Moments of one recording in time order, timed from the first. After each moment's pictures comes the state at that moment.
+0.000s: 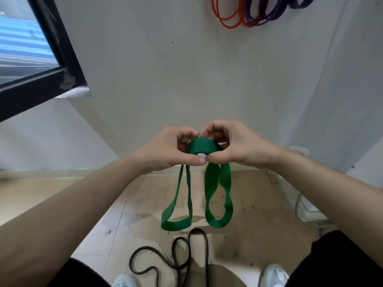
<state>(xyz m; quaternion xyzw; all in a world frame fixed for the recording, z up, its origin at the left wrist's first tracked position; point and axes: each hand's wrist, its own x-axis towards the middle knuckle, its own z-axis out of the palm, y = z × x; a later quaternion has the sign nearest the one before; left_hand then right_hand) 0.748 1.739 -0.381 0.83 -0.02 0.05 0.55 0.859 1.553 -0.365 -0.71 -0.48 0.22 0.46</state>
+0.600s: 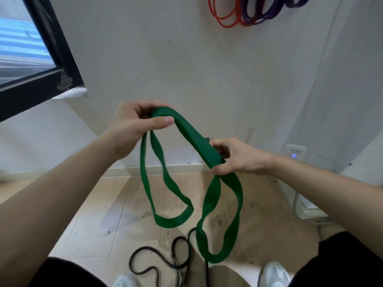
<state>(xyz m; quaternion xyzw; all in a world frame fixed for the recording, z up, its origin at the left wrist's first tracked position) 0.736 1.782 -0.356 0.75 0.01 0.23 0.61 0.878 1.545 -0.399 -0.74 -0.46 0.31 0.39</state>
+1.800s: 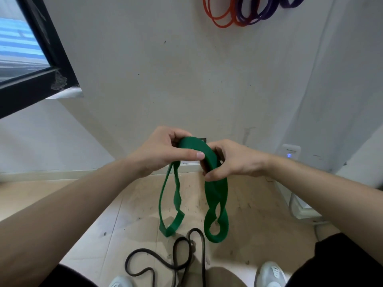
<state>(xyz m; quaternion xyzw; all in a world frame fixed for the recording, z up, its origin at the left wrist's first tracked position) 0.752 1.730 -0.381 0.81 -0.03 0.08 0.58 0.869 1.541 -0.392 -0.71 -0.48 0.34 0.39</state>
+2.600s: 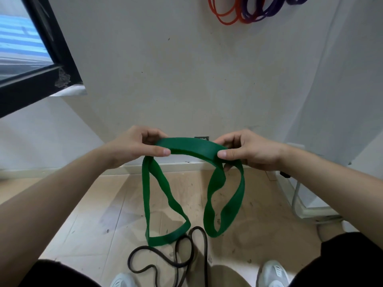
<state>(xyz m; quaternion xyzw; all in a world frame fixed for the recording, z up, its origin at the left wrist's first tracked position) 0.733 1.804 -0.390 0.84 0.00 0.01 0.54 0.893 1.528 -0.394 -0.64 -0.40 0.42 0.51</state>
